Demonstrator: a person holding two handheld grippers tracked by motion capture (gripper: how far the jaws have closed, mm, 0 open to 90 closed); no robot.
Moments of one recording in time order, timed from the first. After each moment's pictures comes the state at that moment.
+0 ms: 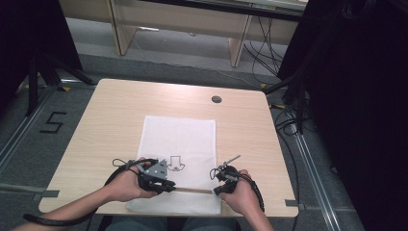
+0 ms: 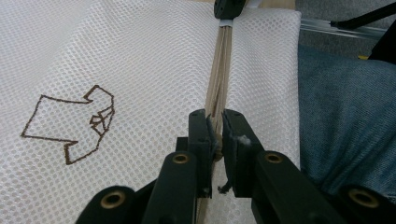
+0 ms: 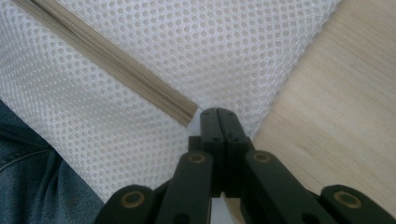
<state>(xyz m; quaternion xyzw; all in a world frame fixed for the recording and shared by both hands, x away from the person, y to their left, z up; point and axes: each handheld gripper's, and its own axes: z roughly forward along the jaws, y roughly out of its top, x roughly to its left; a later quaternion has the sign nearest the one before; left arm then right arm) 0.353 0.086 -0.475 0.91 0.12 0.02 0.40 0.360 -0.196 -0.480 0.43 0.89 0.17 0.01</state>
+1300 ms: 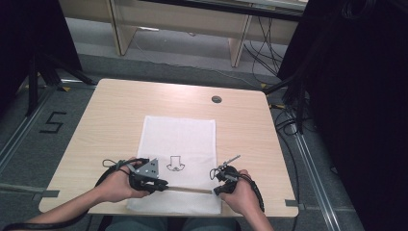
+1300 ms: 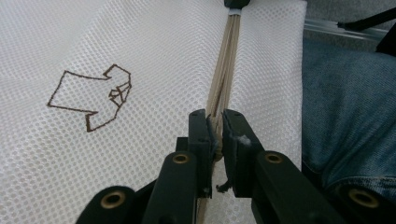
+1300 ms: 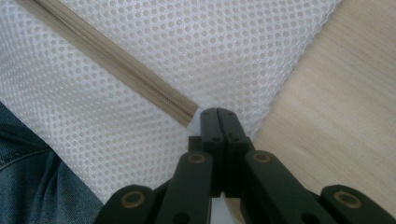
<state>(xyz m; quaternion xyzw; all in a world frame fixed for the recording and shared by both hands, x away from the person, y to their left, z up) 0.351 0.110 -0.472 0.91 0.13 0.03 0.39 0.359 -0.195 -0.480 0.44 0.88 0.17 0.00</state>
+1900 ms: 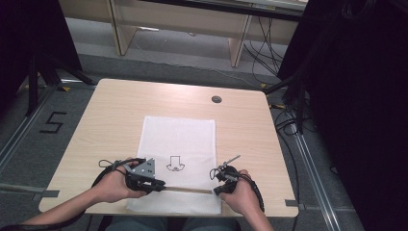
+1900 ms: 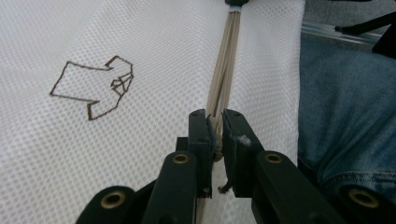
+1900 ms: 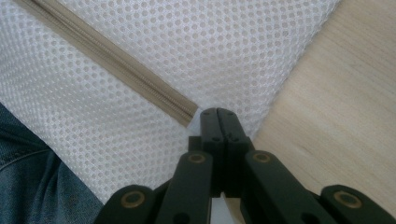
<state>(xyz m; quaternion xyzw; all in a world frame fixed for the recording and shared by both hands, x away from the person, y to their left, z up) 0.349 0.118 -0.473 0.91 0.14 0.03 0.40 0.359 -0.196 -0.481 0.43 0.88 0.17 0.01</state>
